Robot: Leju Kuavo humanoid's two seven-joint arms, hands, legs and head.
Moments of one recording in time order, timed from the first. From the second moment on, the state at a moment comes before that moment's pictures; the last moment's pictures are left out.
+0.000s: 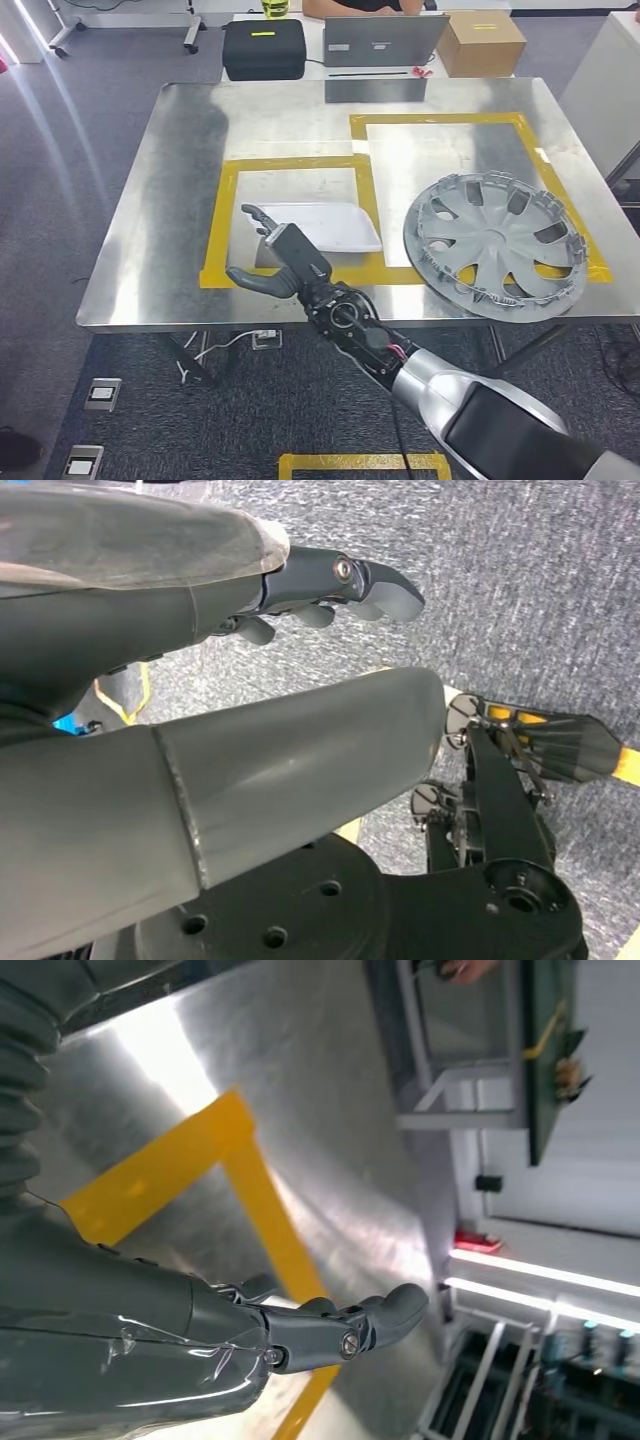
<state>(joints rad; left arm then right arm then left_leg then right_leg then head) -0.12 0.18 -1.19 -0.20 1.21 0.10 0.08 -0.64 0.17 0.65 -0.86 -0.07 -0.16 -0.48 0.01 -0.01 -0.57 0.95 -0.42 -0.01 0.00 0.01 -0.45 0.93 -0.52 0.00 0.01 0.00</state>
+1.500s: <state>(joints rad) -0.11 0.18 -1.19 -0.20 1.23 0.12 0.09 -0.13 -0.12 0.36 -1.64 -0.24 -0.03 -0.49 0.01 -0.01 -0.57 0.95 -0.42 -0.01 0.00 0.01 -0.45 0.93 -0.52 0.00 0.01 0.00</state>
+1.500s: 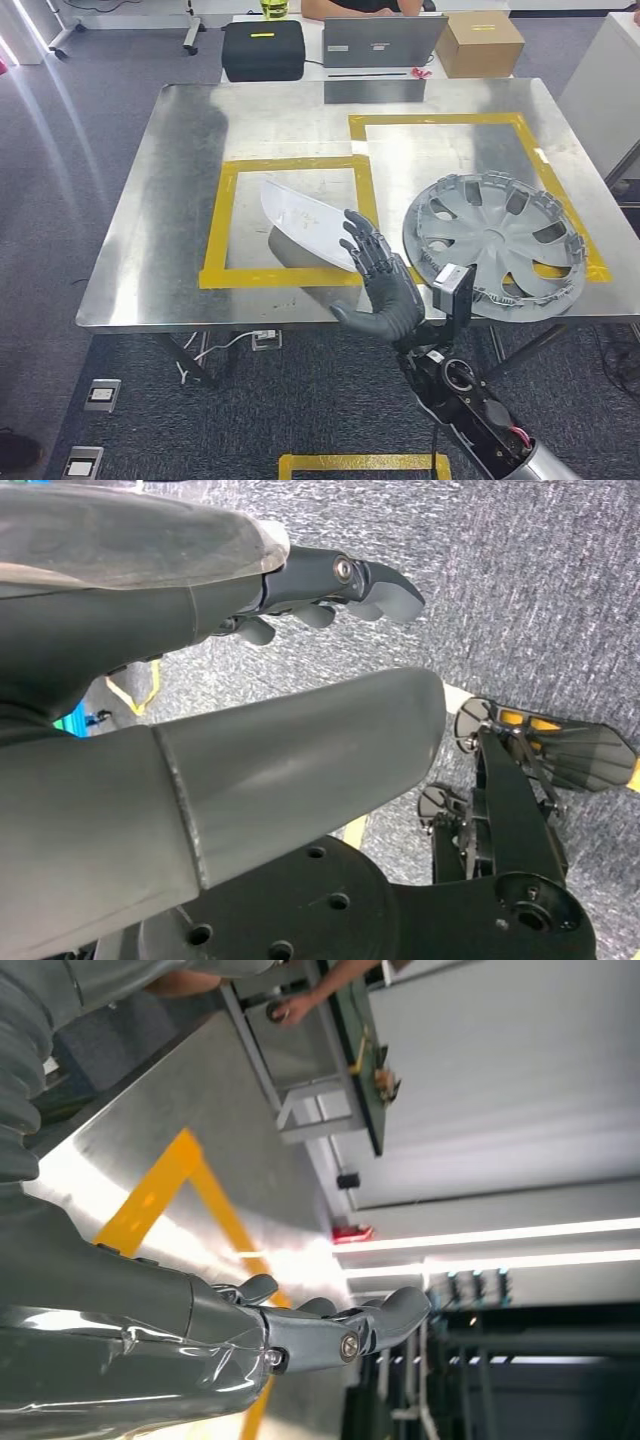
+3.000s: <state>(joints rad) -0.12 0.18 -1.19 -0.20 1.21 0.11 0.08 -0.05 -0.15 0.19 -1.59 -0.39 0.13 -0.61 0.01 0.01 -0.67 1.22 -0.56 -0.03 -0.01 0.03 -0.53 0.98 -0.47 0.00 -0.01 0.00</state>
